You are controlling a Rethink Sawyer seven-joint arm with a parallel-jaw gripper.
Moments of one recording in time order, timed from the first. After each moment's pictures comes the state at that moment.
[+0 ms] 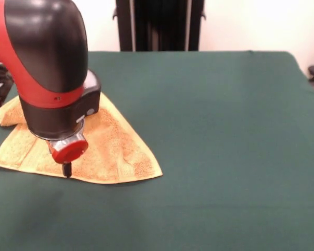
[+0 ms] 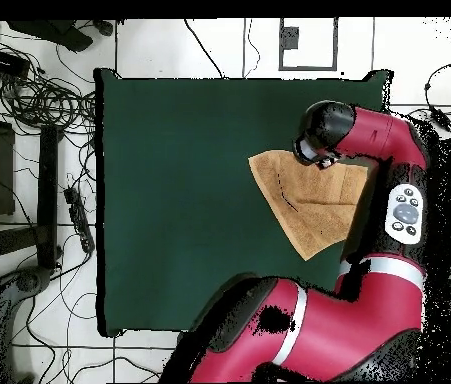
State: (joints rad) arm -0.32 -0.14 -0.11 0.76 -0.12 1.04 2.41
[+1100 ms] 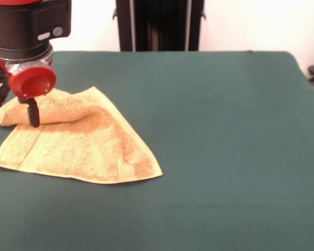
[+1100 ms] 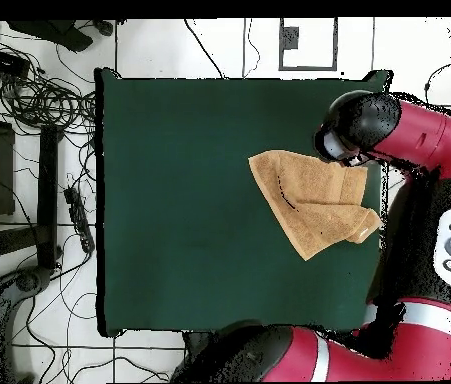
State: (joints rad) arm -0.34 -0.37 -0.13 0.94 -0.09 1.02 2.41
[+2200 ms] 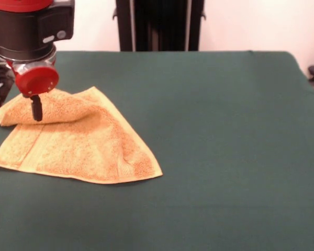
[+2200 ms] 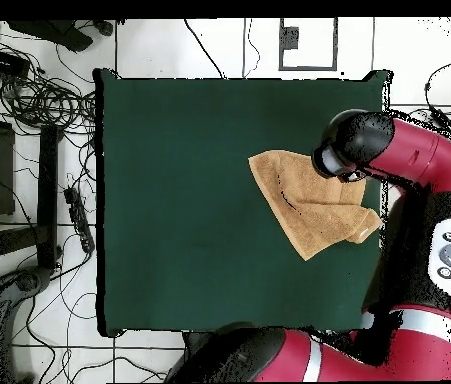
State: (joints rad) arm -0.32 -0.37 -0.19 1.02 -0.07 0.96 2.41
